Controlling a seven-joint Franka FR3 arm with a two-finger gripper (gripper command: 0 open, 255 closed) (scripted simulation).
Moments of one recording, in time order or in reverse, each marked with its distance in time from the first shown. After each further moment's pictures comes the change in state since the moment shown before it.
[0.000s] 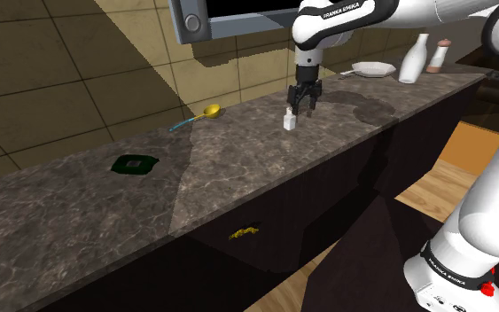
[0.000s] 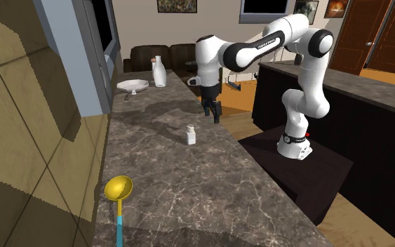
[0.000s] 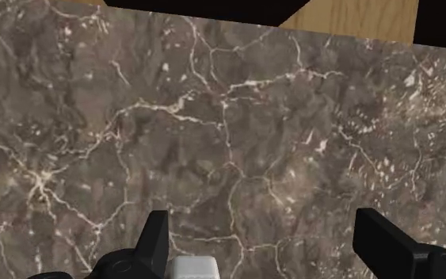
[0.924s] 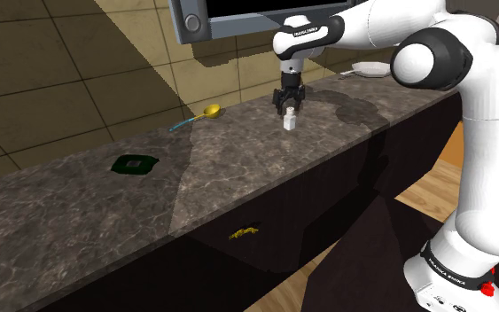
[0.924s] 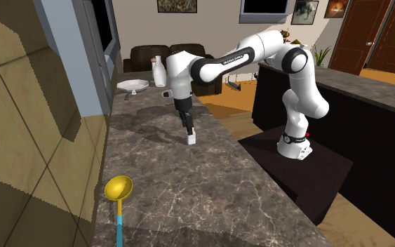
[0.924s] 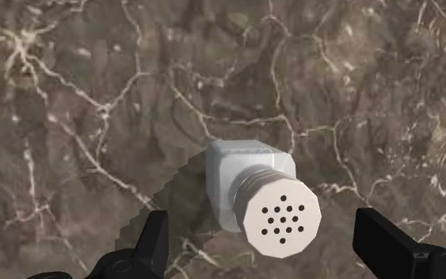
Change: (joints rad) arm -0.057 0.389 -0.018 0.407 0.086 -0.027 -0.002
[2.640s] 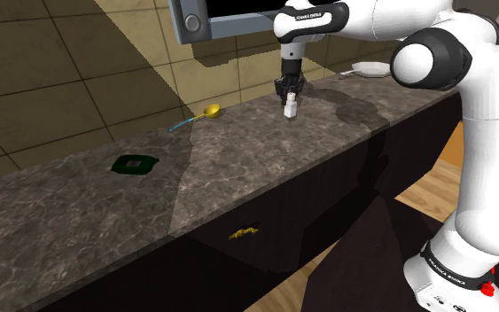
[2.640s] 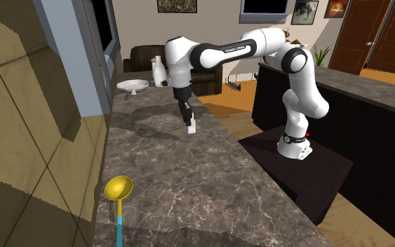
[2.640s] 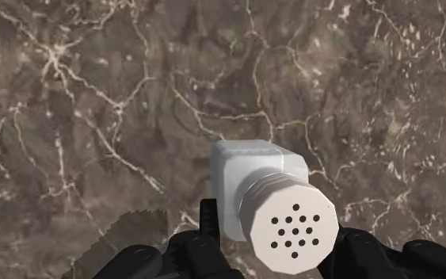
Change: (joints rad) arm -0.007 0.002 -0.001 0.127 -0.002 -0.123 0.013
